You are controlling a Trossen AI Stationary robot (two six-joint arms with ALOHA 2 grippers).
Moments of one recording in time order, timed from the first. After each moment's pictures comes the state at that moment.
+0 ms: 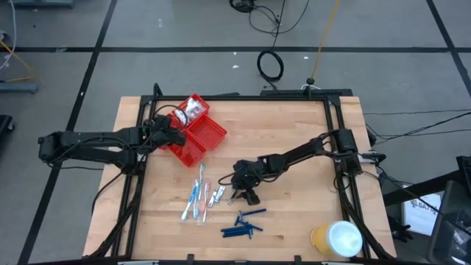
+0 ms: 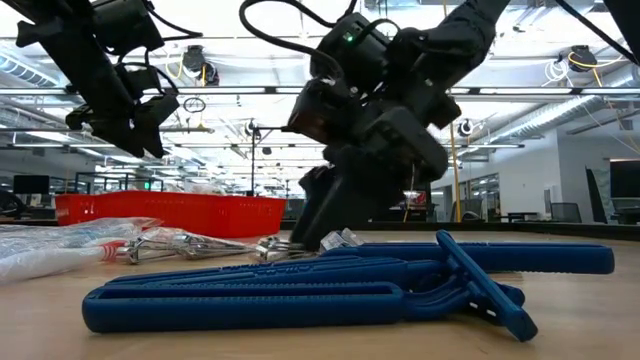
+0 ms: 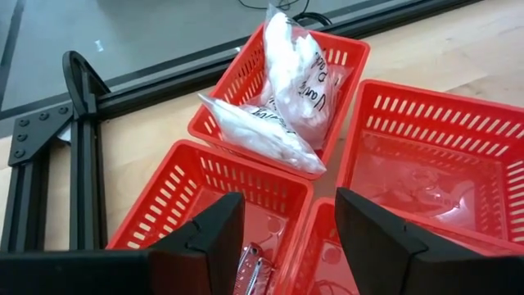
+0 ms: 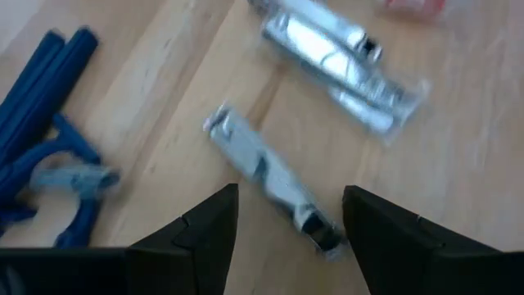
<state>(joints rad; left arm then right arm) 0.20 0.88 0.54 -0.65 -0.71 -0.75 0.11 2.03 1.13 -0.01 -0.29 -0.12</state>
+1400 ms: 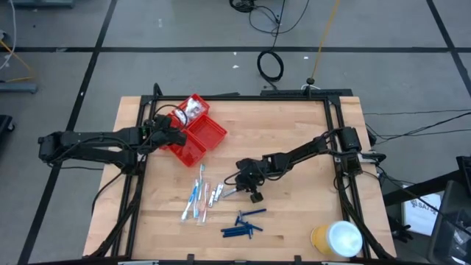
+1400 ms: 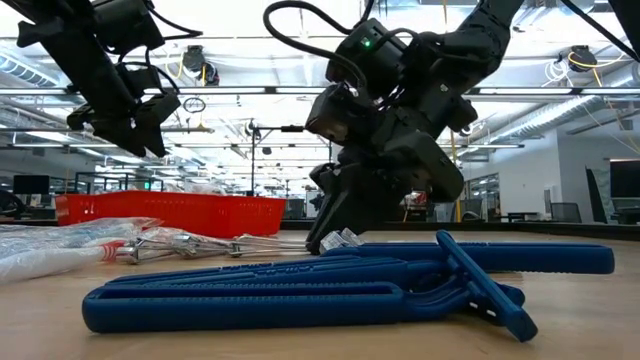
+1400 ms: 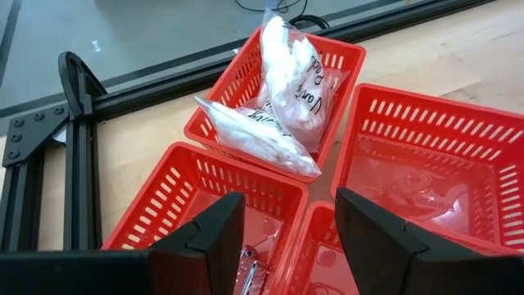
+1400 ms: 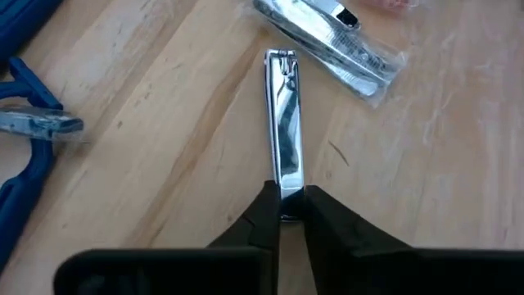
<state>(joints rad) 0.20 0.88 0.54 -0.63 -0.70 -0.76 0.09 1.99 1.04 0.06 -0.19 -0.26</state>
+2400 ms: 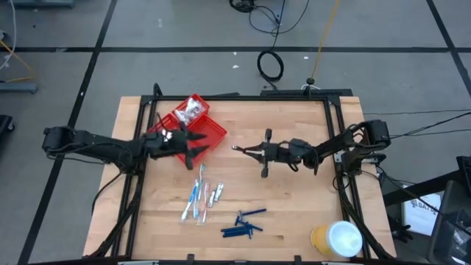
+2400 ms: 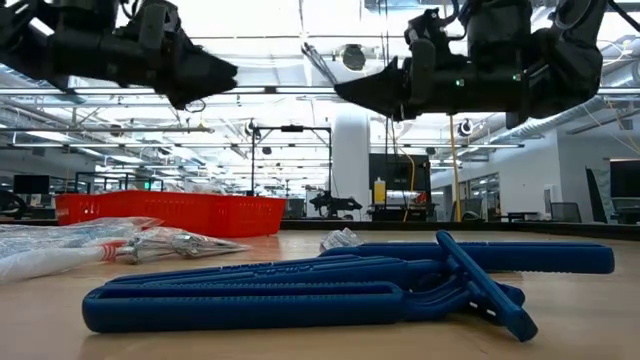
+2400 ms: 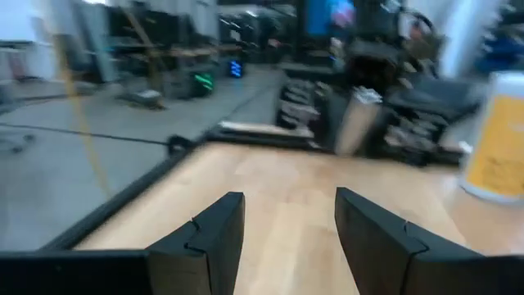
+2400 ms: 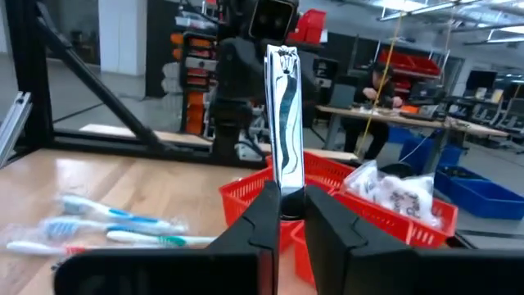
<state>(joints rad) 0.05 0.99 0.27 0.71 -0.14 0.00 -0.01 1.67 0.51 1.26 0.08 -0.15</state>
